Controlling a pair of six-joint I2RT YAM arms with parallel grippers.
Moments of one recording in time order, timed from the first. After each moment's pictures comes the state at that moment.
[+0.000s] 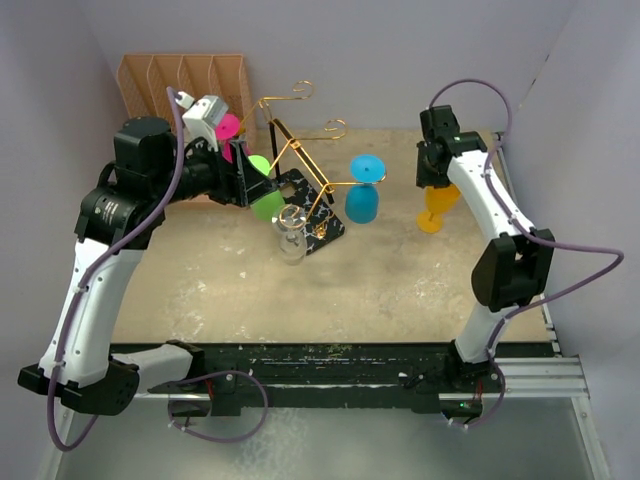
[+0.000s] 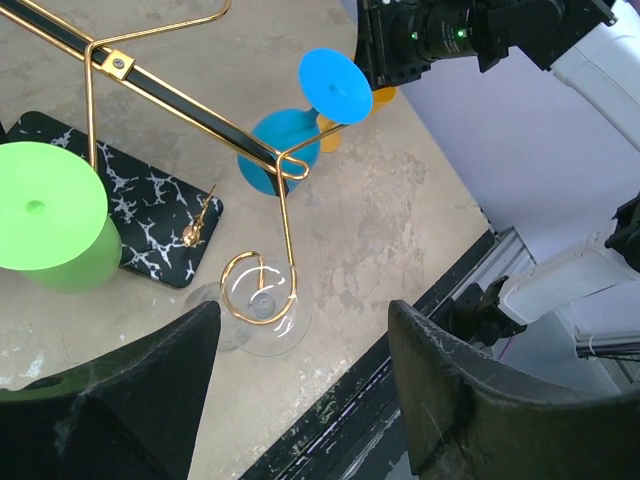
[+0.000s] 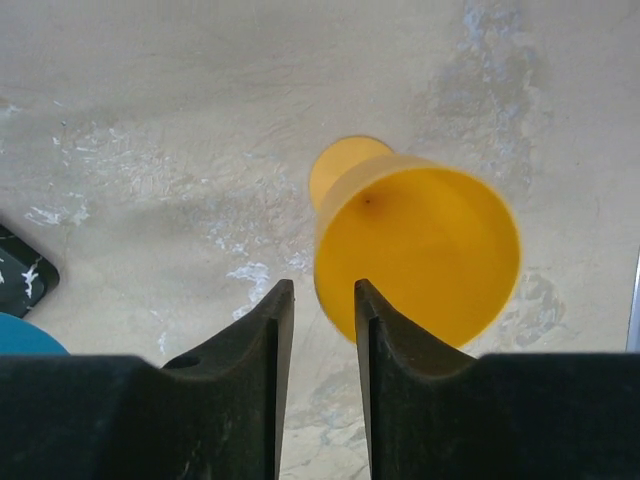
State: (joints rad) left arm -0.35 1.19 1.71 -0.88 0.47 -0.33; right arm 0.20 1.81 1.74 -0.96 0.29 0.21
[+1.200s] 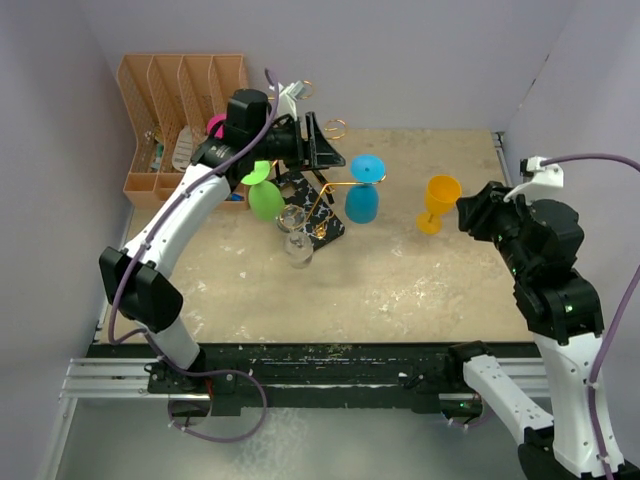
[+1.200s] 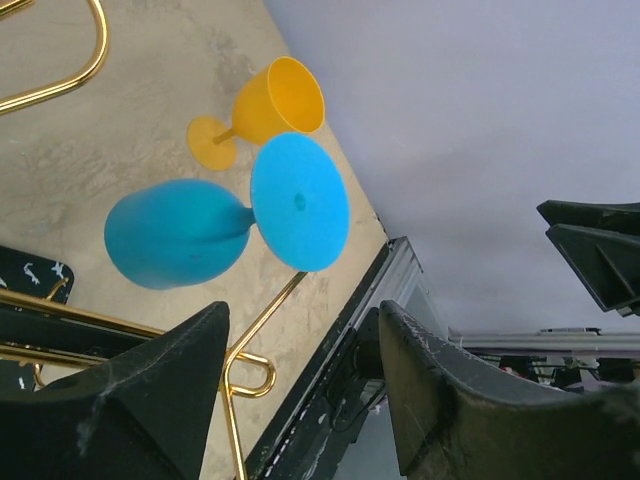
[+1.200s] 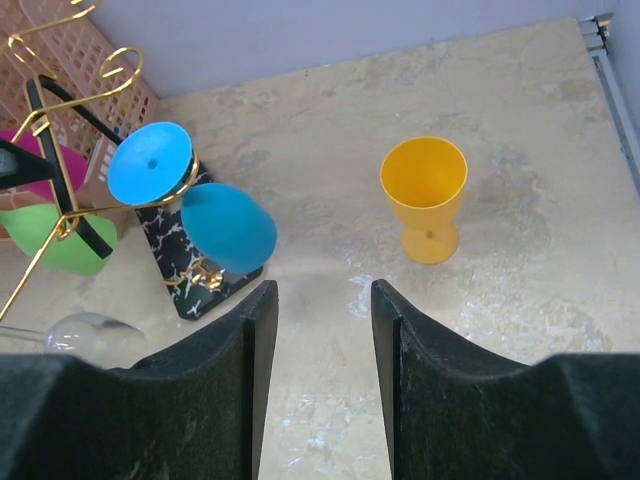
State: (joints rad) left arm -0.44 1.69 1.74 -0.43 0.67 -0.64; right arm 0.21 0.77 1.29 -0.78 0.13 0.29
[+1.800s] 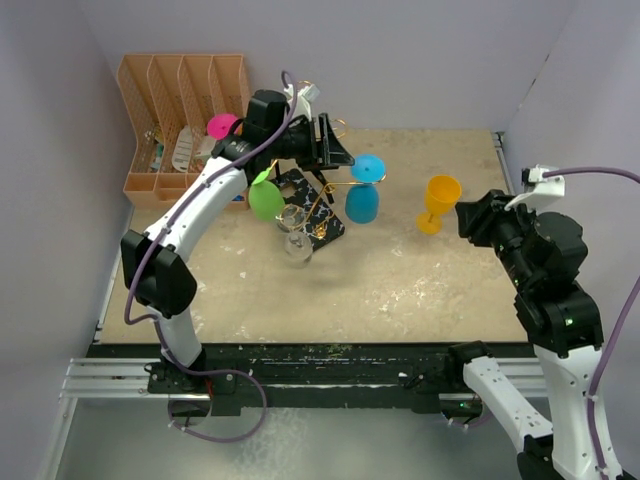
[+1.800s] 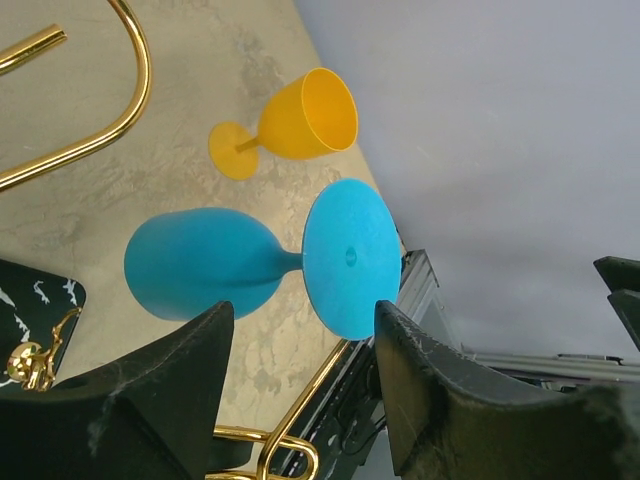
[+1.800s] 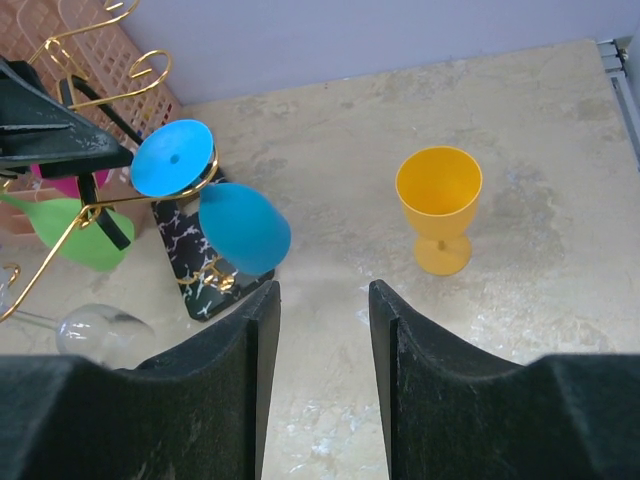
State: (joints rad) left arm -0.48 1.82 1.82 -0.43 0.61 -0.65; right arm 0.21 0.70 1.24 -0.73 0.10 0.28
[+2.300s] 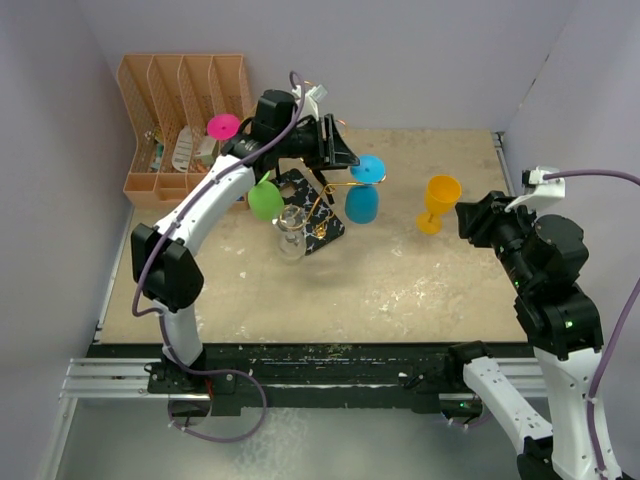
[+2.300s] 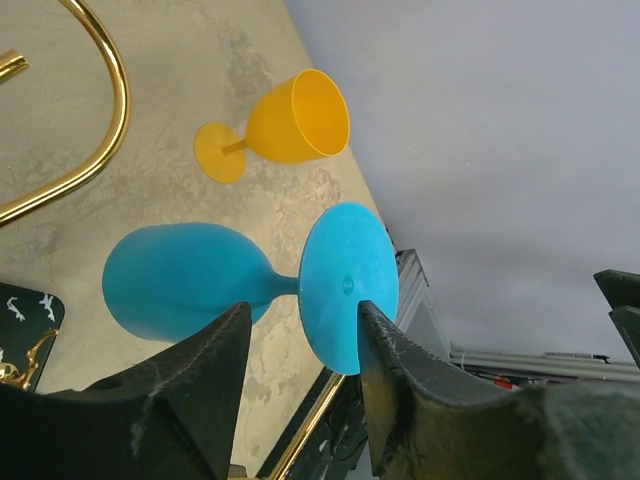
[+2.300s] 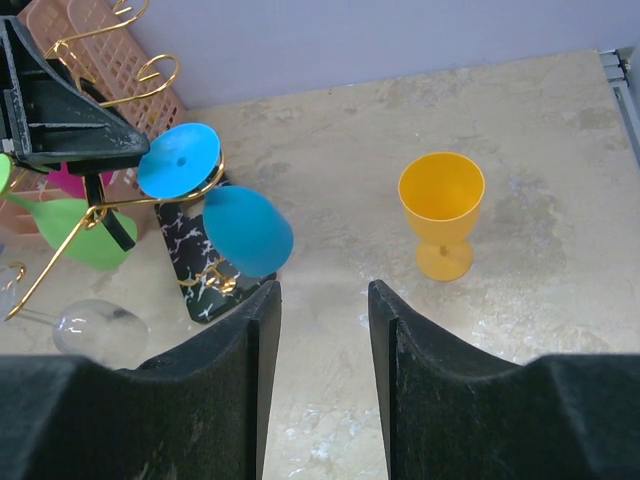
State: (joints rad) left arm -0.50 1.87 1.86 -0.40 0.63 -0.68; right arm 0.21 0.69 1.22 -0.71 0.08 0.27
